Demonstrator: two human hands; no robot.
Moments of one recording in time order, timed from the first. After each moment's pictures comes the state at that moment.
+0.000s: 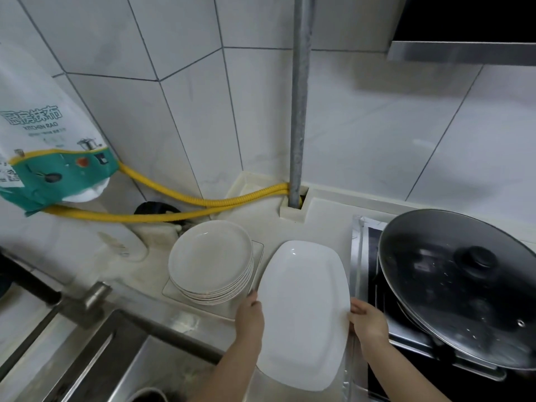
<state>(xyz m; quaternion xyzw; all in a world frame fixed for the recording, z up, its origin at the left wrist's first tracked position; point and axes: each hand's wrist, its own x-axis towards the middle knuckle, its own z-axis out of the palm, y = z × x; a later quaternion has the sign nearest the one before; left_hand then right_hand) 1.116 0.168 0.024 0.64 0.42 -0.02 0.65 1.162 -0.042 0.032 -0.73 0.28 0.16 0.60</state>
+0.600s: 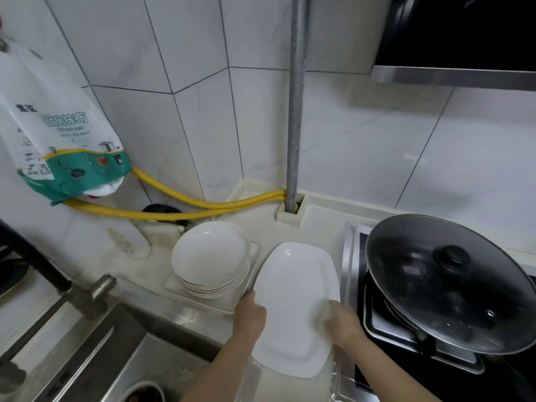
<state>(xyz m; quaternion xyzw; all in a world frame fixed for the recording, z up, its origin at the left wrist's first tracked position) 1.097 0.157 0.045 0.80 0.34 -0.07 0.49 1.141 -0.037 0.060 -0.92 0.01 0.29 0.25</state>
